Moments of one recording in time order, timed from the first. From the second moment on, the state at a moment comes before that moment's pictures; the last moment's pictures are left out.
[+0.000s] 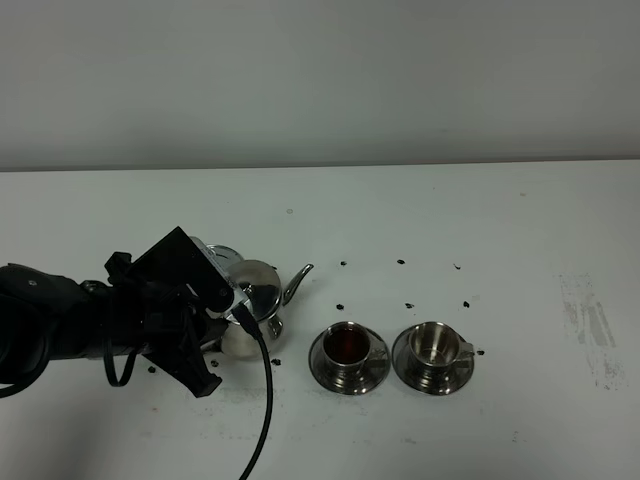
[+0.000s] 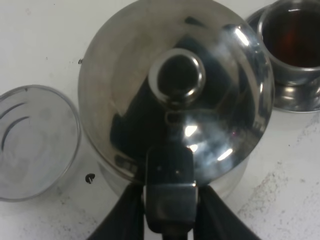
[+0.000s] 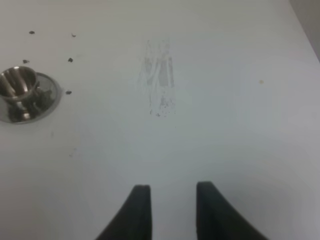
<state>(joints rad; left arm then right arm) -0.32 1.66 -0.76 -1.20 0.11 1.79 -0.07 0.04 -0.52 0.08 1.12 -0.09</state>
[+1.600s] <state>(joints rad) -0.44 1.92 -1.27 -0.84 0.22 1.81 -0.07 0.04 -0.52 0.08 1.12 -0.09</state>
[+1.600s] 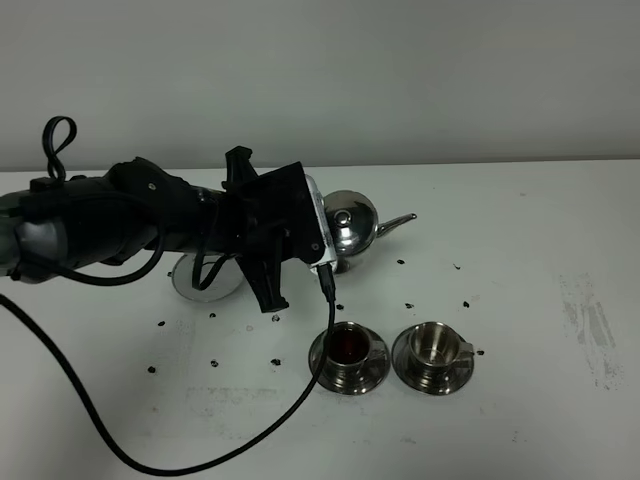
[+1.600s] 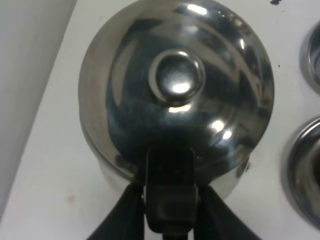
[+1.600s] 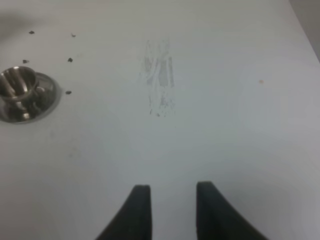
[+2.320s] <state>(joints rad) -0.45 1.96 -1.31 -0.80 0.32 2.06 -0.07 0.04 -0.52 0.08 1.12 -0.09</state>
